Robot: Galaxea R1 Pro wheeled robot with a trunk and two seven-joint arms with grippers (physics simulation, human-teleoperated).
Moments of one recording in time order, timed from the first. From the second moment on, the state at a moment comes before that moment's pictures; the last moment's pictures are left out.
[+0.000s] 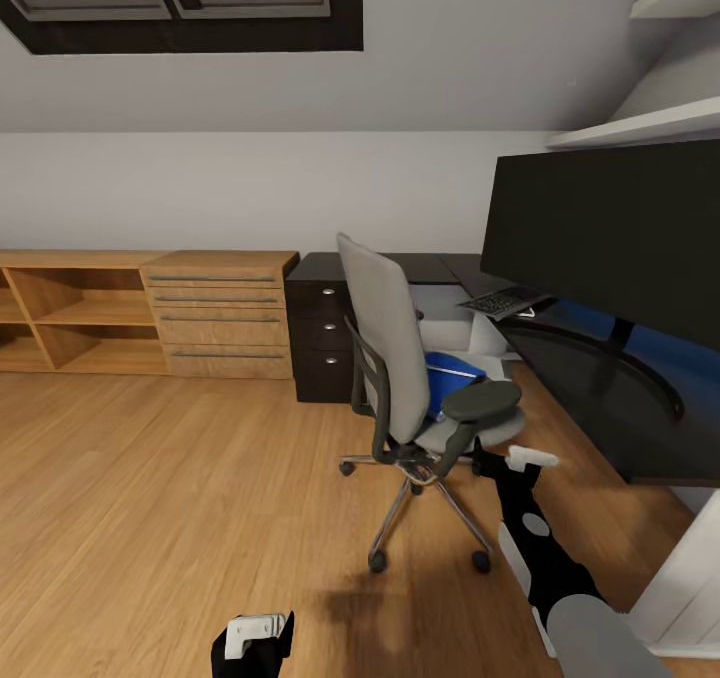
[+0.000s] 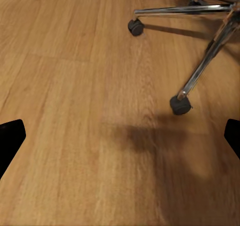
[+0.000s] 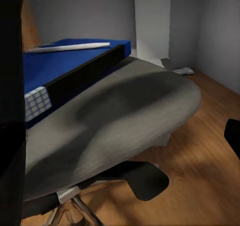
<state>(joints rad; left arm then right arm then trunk) -0.03 -0.08 -0.07 -0.91 0.09 -0.16 -0.01 -0.62 0.01 -0.19 -0.60 0.01 -0.35 -0.09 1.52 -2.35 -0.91</state>
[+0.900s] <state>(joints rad) -0.03 -0.08 -0.07 -0.91 0.09 -0.16 0.00 -0.62 0.03 -0.20 -0.60 0.01 -0.35 -0.10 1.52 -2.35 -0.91</state>
